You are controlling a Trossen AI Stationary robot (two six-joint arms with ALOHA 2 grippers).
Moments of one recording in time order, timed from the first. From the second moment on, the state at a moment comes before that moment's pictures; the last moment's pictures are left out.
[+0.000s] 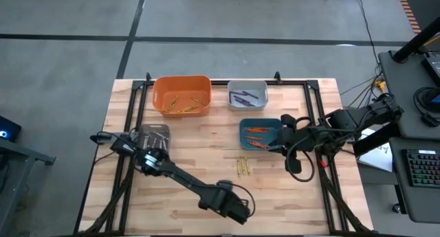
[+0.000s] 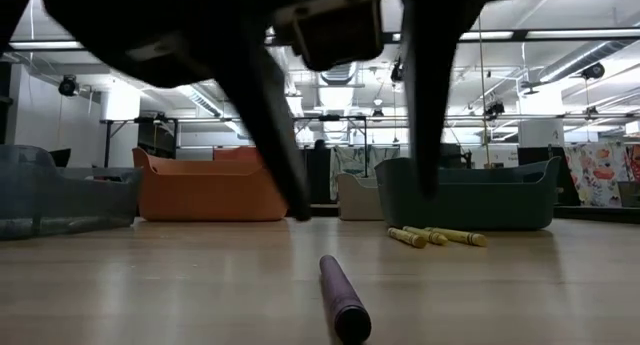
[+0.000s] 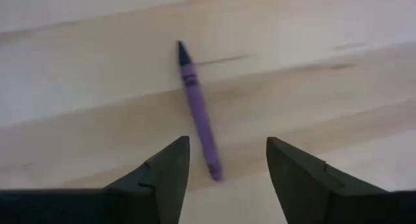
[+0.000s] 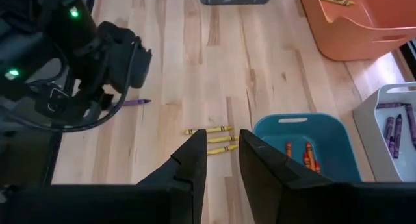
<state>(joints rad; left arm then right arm) -0.51 2.50 2.31 -1.18 -0.07 -1.90 0.39 1.19 1.37 -0.99 0.23 0.32</state>
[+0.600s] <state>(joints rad) -0.51 2.54 2.26 -1.20 -0.11 -1.89 0.39 1.19 1.36 -0.99 0.23 0.32</state>
